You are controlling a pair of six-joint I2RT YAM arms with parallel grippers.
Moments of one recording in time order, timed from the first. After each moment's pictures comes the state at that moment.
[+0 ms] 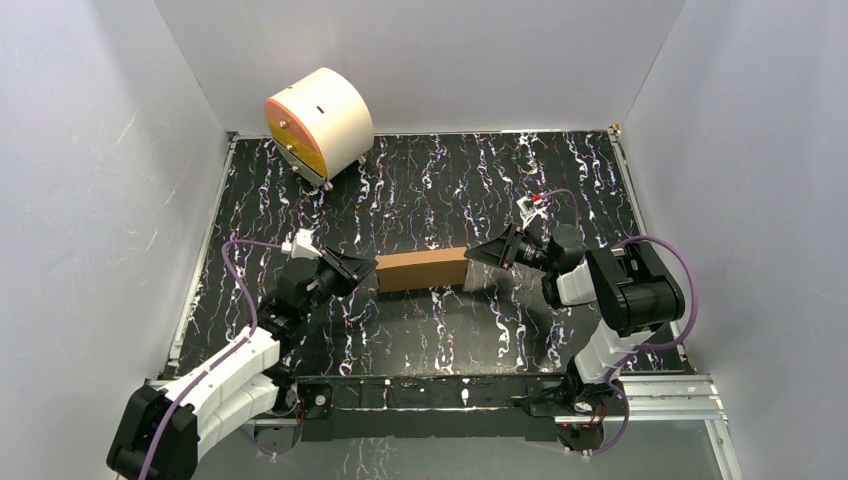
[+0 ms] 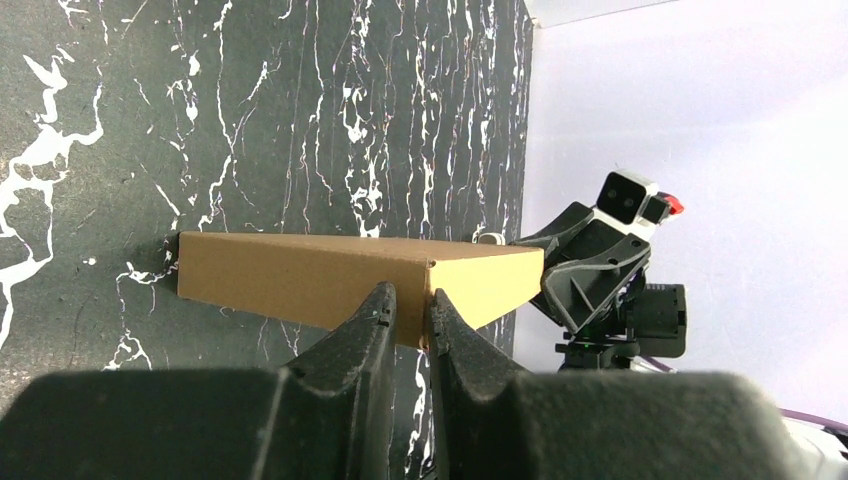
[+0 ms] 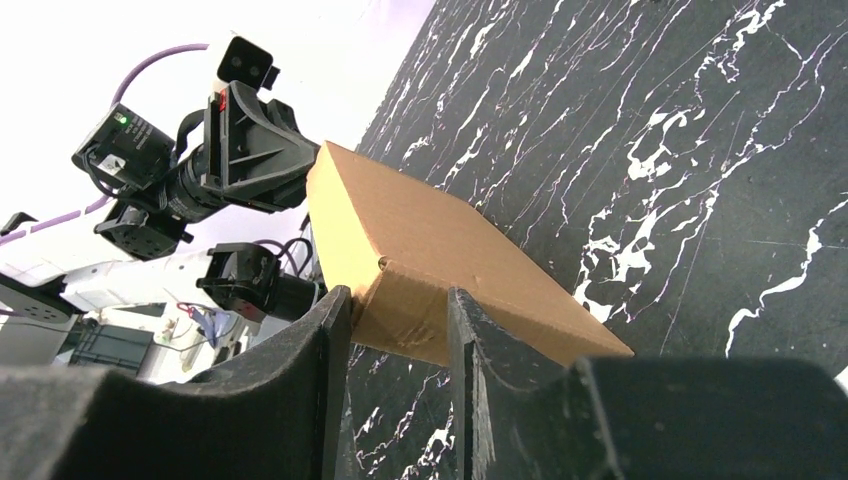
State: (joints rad) left arm -0.47 0.87 0.28 0.24 0.06 -1.18; right arm 0.21 1.71 0.39 1.23 -1.00 0.92
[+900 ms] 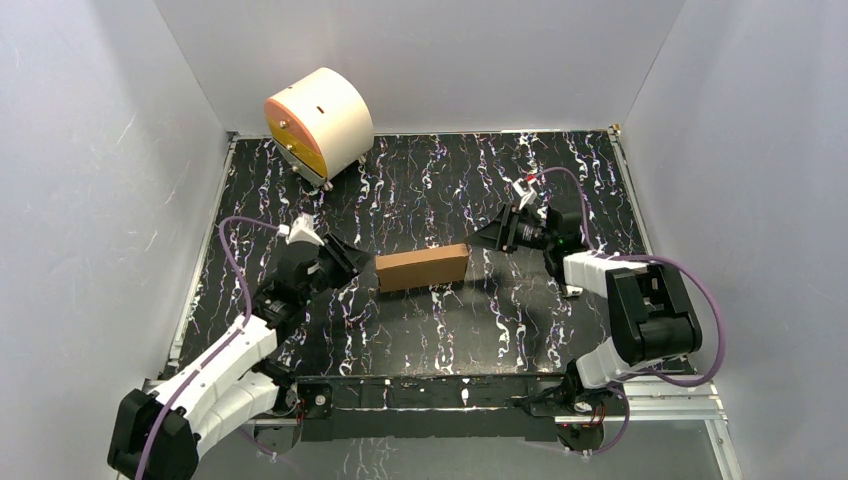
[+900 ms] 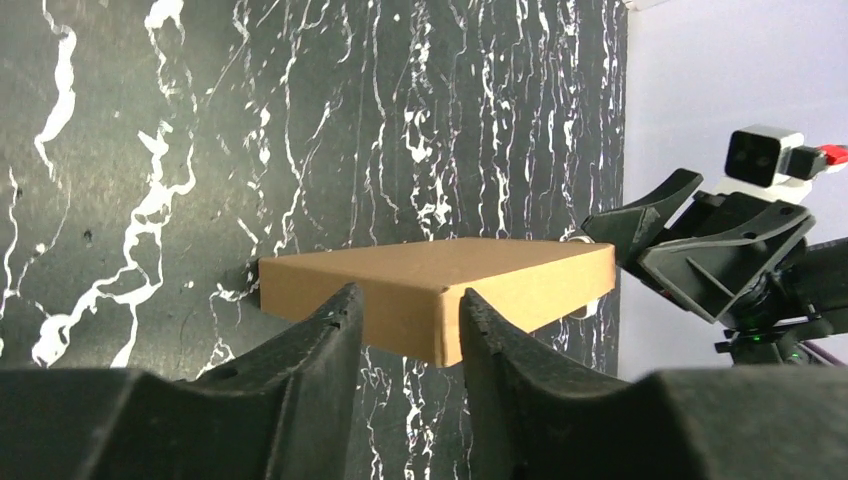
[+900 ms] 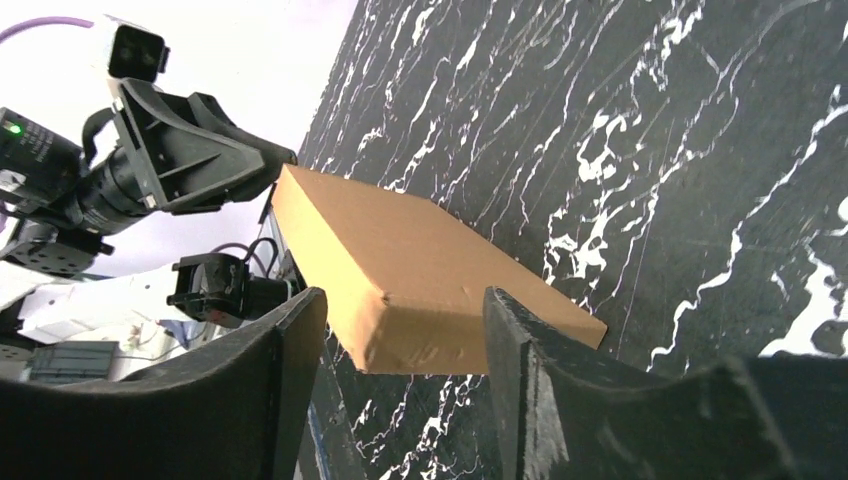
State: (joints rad) left arm -0.47 0.86 0.43 0.01 -0.01 -1.00; right arm 0.21 1.53 0.59 0.63 -0.96 0.72
